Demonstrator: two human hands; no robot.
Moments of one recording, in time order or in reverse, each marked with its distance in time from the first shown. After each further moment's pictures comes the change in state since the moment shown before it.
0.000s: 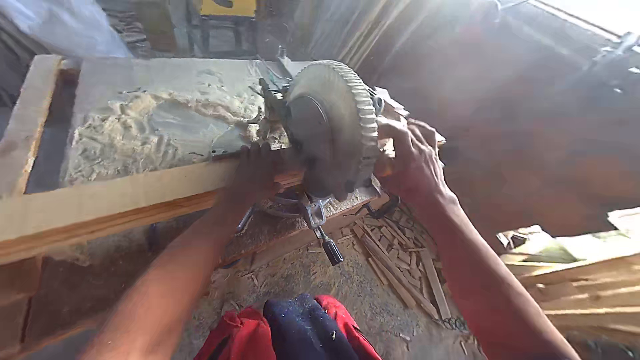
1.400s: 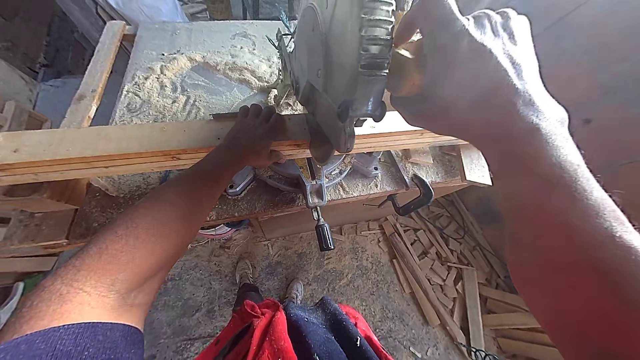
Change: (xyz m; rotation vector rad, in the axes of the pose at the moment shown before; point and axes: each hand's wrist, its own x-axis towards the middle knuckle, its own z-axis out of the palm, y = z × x) left_hand 0.001 0.010 0.003 0.192 -0.050 -0.034; right_hand 0.064 0.021 -0.044 0.033 -0.263 -0.051
